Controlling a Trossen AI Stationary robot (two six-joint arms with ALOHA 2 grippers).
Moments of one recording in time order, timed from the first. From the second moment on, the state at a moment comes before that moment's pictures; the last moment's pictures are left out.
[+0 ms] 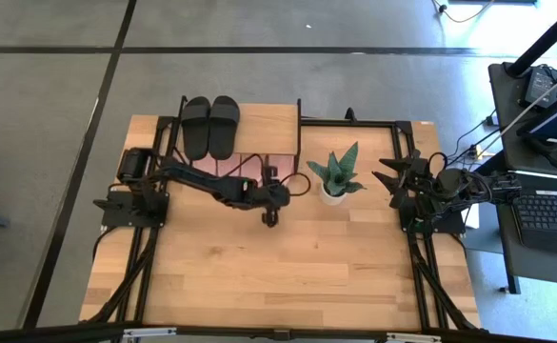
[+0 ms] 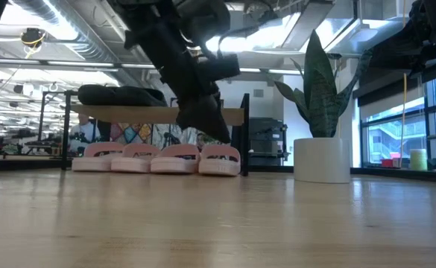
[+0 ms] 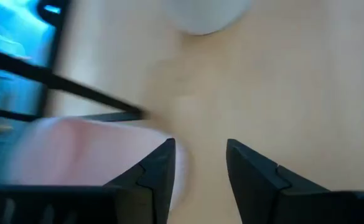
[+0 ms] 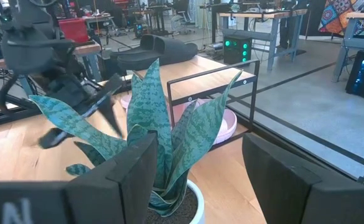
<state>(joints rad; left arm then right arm) -0.03 1.83 1.11 -0.16 -0.48 0.22 0.21 0.01 0.35 -0.49 0.68 0.20</state>
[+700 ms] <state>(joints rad) 0.03 1.91 1.11 -0.15 -0.42 -0.11 0.21 0.01 0.35 -0.49 0.68 0.20</state>
